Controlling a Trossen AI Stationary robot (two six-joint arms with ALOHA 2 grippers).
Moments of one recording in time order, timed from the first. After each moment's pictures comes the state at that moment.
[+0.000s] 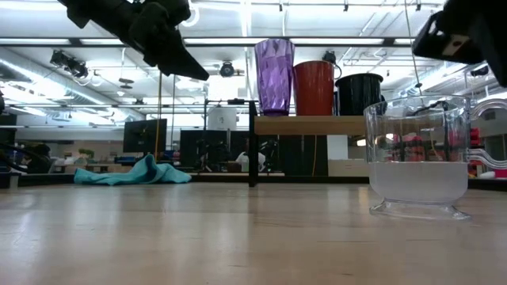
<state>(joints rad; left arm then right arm) 0.03 1.13 0.69 -0.06 -0.19 0.05 0.65 1.79 1.30 -0.71 0.01 0.80</state>
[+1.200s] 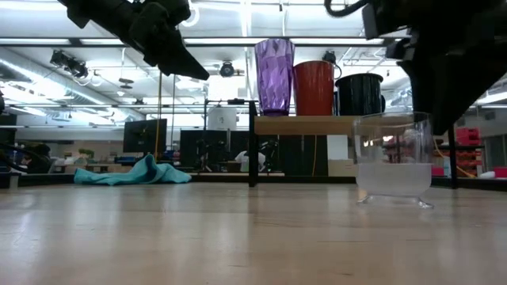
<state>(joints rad) 0.03 1.13 0.69 -0.05 -0.19 0.05 0.56 1.81 1.30 -1.17 0.36 0.68</state>
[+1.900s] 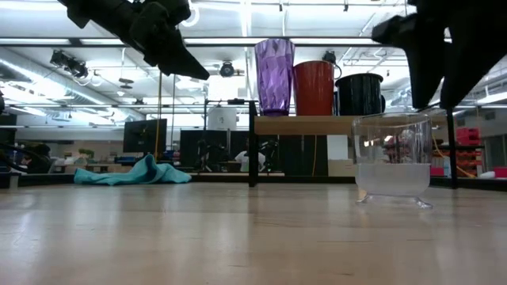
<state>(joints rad) 0.03 1.13 0.69 -0.05 -0.19 0.05 0.58 1.76 1.34 -1.10 0.29 0.42</state>
